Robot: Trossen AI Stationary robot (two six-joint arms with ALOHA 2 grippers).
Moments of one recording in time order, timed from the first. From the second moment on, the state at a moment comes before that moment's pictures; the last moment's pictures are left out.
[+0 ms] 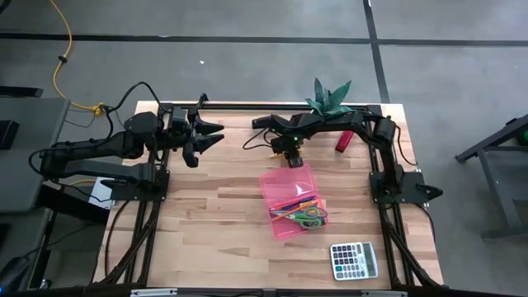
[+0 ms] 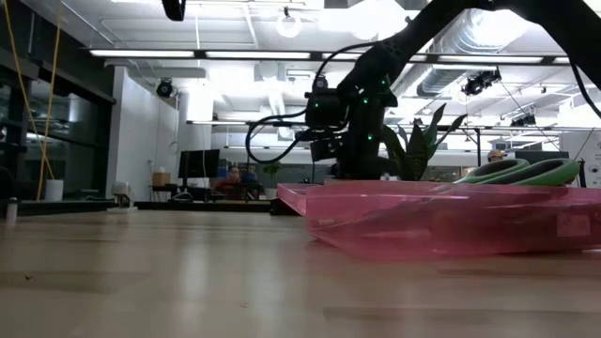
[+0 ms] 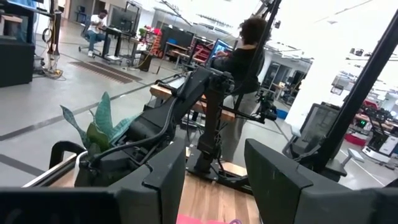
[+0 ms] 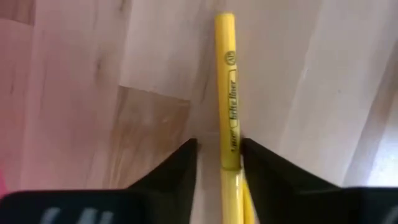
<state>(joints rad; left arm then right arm) 0.28 0.77 0.77 0.07 0.01 -0.31 -0.39 2.06 1.40 -0.71 -0.09 -0.62</state>
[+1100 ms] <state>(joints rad) 0.29 0.84 0.77 0.09 -0.01 -0.23 -0.22 1.18 0.76 -0.06 -0.11 0.24</state>
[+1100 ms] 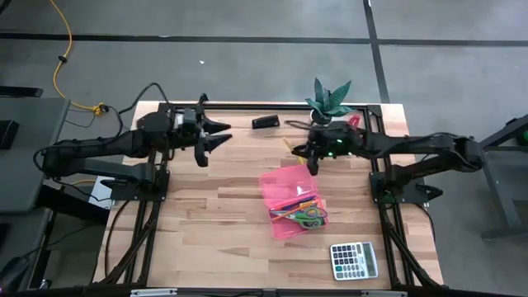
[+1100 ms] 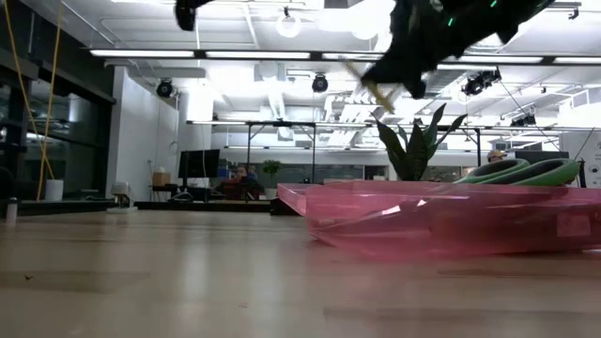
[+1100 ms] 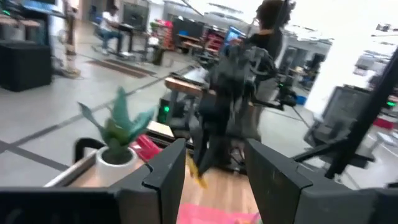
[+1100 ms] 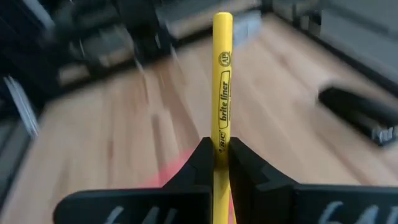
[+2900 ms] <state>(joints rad) 0.30 1.15 0.77 0.43 0.16 -0.34 0.12 1.35 0.97 -0.36 -0.21 0.29</state>
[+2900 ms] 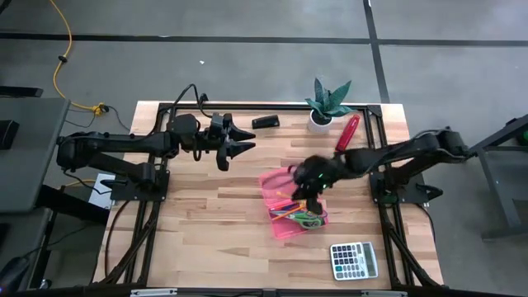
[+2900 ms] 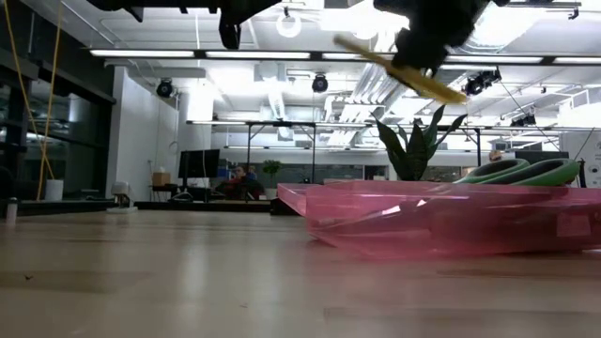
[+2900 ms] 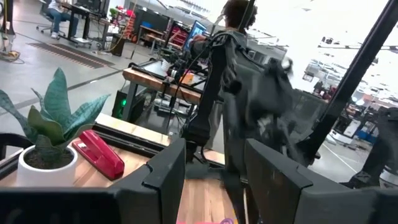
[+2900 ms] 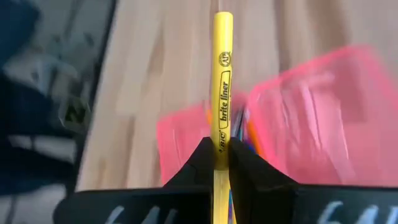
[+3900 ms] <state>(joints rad) 0.30 1.15 0.77 0.42 0.16 -0.34 0.16 1.75 1.20 -0.77 -0.13 -0.05</state>
